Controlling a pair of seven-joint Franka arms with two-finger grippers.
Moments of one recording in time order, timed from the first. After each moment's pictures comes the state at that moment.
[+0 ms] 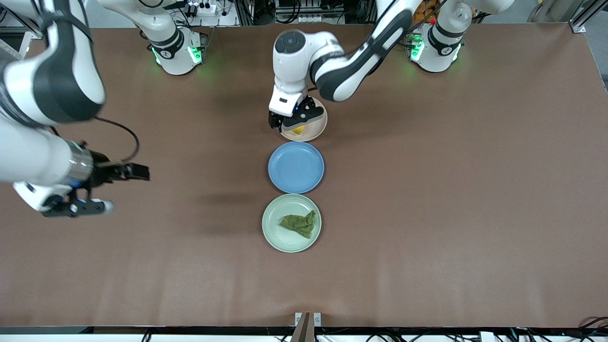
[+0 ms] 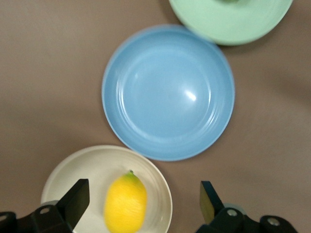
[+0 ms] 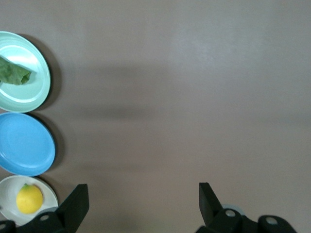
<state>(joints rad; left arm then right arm) -0.62 0.47 -0.43 -1.71 0.33 2.21 -1.56 0.10 0.40 0.05 -1.21 0.04 1.44 0.10</state>
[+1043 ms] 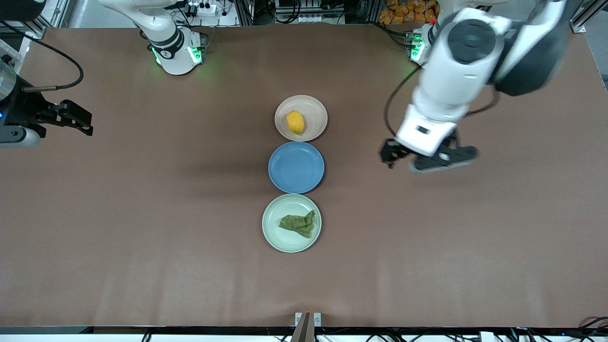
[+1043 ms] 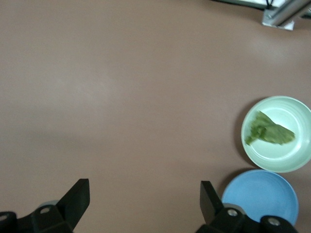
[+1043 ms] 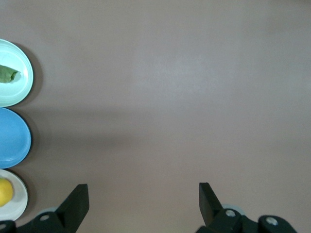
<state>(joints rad) -0.06 0.24 -0.42 -1.53 0.19 1.86 -0.68 0.05 0.07 0.05 -1.41 -0.07 1.50 0.03</state>
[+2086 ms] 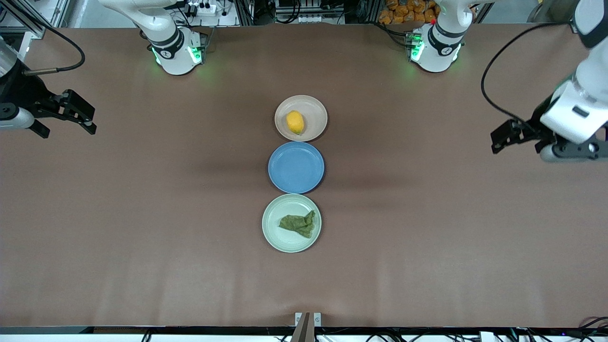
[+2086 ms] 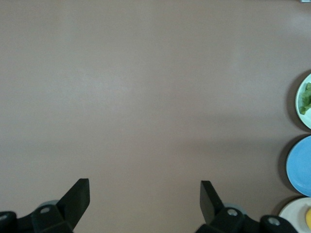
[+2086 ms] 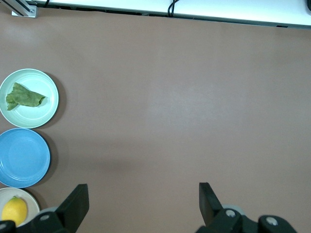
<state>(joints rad) 0.06 0.07 -0.23 -1.52 0.03 1.66 -0.16 0.05 0.00 0.06 -1.50 -0.02 1.64 0.03</state>
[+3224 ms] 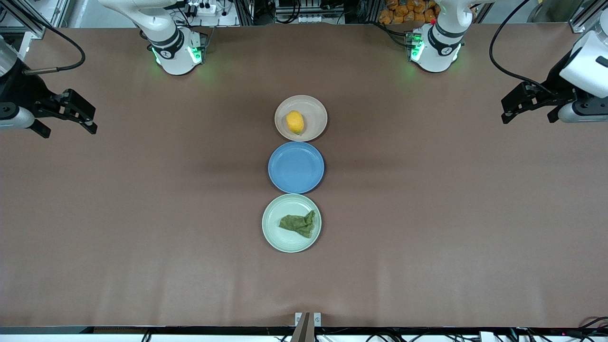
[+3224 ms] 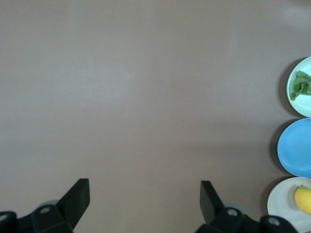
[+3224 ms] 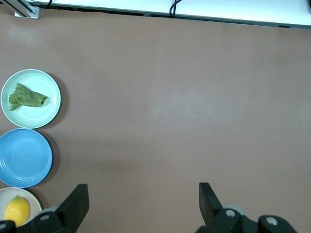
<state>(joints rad) 0.07 -0.02 -0.22 -1.52 0.02 1.56 -0.16 0.05 0.00 0.06 -1.50 -0.01 1.64 0.03</state>
